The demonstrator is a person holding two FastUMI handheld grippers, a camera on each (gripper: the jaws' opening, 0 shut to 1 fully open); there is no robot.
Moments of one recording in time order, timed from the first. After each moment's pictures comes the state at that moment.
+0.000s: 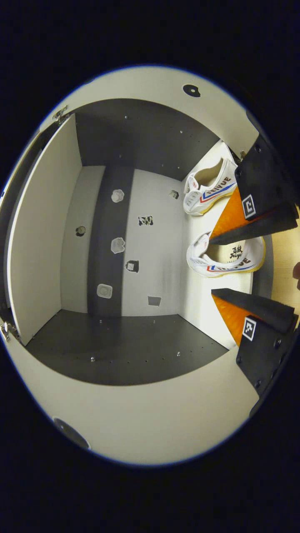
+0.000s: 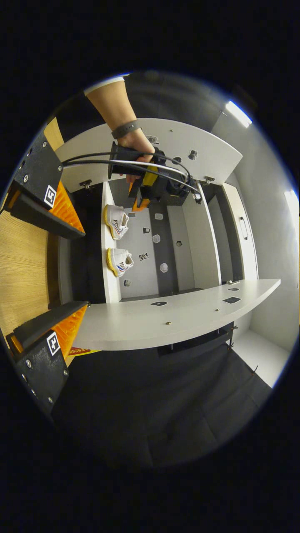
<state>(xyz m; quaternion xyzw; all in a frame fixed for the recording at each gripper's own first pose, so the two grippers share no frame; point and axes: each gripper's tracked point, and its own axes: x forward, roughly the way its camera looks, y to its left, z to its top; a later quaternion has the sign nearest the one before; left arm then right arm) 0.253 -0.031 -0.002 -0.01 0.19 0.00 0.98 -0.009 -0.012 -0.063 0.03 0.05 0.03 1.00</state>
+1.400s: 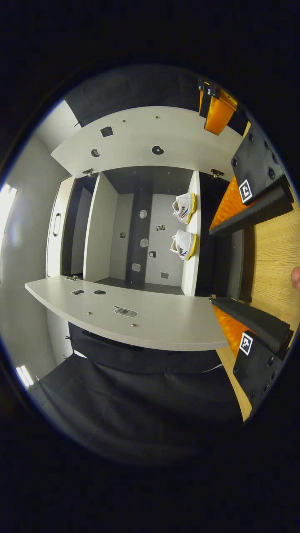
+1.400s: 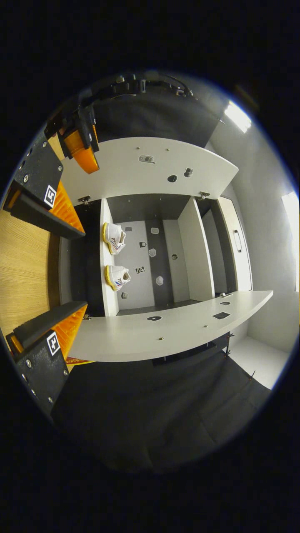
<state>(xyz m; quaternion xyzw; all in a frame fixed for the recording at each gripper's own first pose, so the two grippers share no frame) -0.024 -0.010 -0.035 -0.01 0.02 0.03 1.00 -0.039 0.019 -0.044 0.04 0.03 0.06 1.00</state>
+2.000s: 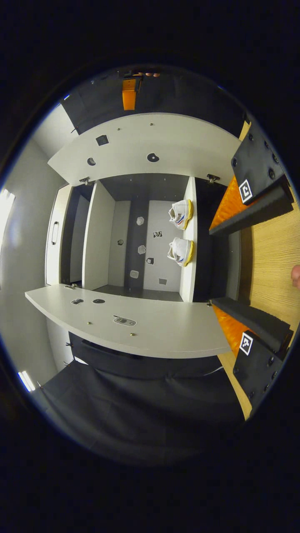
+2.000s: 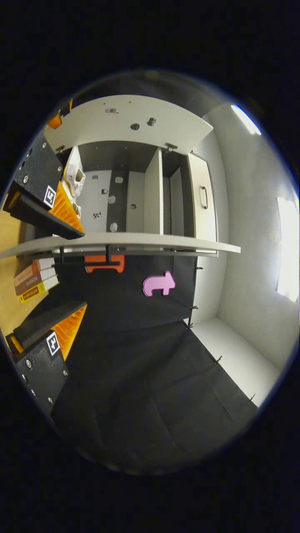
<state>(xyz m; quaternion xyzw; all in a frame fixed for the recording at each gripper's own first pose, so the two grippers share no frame) -0.027 -0.023 -0.042 0.00 0.03 0.01 1.00 0.002 -0.173 0.129 -0.04 -0.06 -0.09 0.99</state>
